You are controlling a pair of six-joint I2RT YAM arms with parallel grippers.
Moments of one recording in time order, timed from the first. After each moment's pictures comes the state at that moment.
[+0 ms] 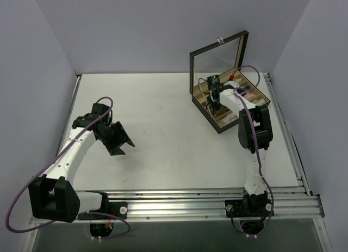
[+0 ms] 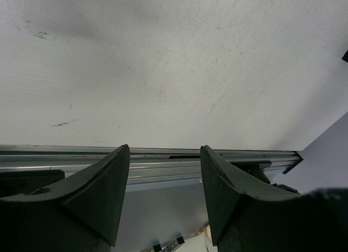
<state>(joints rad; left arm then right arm) -0.16 1.28 1.04 -1.02 0.28 -0.78 0.27 2.16 1.64 -0.49 0.44 1.06</state>
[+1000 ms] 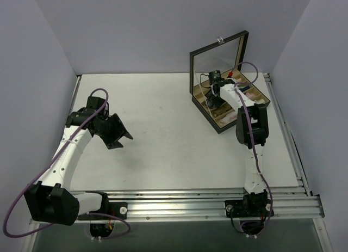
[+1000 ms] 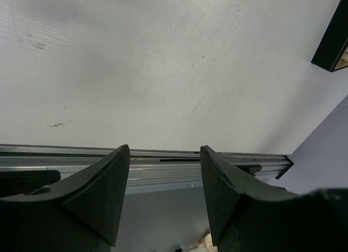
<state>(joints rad) -0.16 1.25 1.17 -1.08 0.25 -0.78 0.23 2.29 1.86 -0.64 0.34 1.01</state>
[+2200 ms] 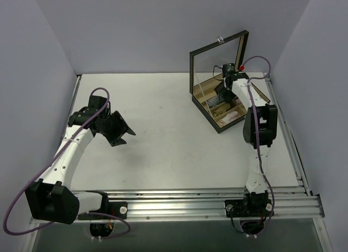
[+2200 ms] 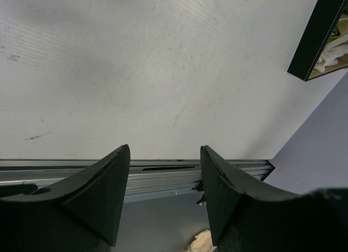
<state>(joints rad) -0.17 1.26 1.16 -1.00 0.26 -0.85 0.13 2.24 1.92 -0.73 0.24 0.91</state>
